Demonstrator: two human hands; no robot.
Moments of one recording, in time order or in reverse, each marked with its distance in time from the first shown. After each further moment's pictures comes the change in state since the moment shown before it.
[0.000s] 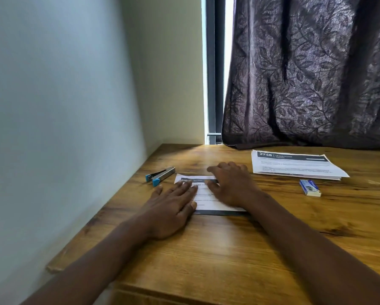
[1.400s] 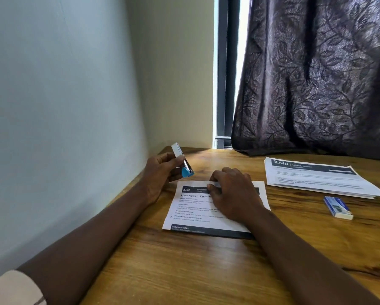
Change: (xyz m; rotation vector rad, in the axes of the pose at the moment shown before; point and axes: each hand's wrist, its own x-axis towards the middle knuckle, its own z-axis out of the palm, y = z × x) left_hand 0.094 -0.056 -0.026 -1.504 0.543 -0.165; right_hand 0.027 -0.004 0.024 0.234 0.207 -0.019
